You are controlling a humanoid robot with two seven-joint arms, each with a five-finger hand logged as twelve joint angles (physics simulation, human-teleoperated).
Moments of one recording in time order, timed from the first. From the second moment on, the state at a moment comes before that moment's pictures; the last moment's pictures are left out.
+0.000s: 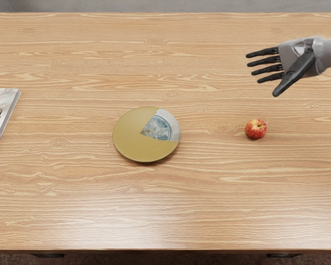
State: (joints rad) left arm -0.04 0.00 0.09 -0.32 -0.07 -0.29 -0.02; right arm 1.39 -0.80 0.12 0.96 0.16 0.61 -0.61
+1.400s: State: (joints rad) left arm -0.04 0.00 0.09 -0.32 -0.07 -0.29 -0.02; right arm 1.65 -0.40 -0.63 1.30 -0.20 -0.39 -0.61
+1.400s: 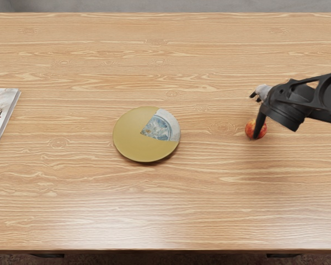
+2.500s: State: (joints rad) left arm -0.04 0.00 0.09 -0.32 -0.07 -0.29 -0.02; right arm 1.56 -0.33 -0.68 1.34 -0.21 -0.62 -0.61
